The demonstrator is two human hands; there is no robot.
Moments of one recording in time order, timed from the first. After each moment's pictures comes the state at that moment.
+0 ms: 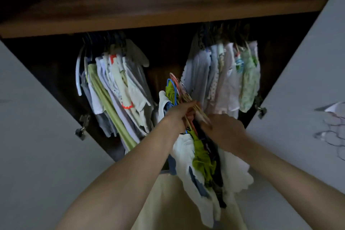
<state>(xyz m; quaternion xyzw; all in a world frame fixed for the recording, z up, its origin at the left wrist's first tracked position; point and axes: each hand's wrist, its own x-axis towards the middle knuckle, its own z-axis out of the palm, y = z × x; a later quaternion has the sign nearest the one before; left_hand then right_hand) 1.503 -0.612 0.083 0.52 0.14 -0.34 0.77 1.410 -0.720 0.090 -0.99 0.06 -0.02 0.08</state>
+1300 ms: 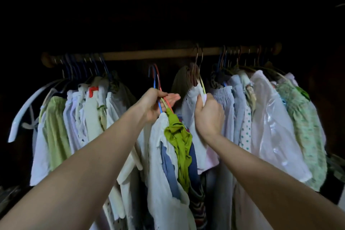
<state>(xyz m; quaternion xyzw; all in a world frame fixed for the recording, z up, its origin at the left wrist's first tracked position) 1.744 -0.596 0.049 0.52 -0.09 -0.20 0.83 1.705 -0.732 -0.009 -0.81 0.15 -0.48 0.31</state>
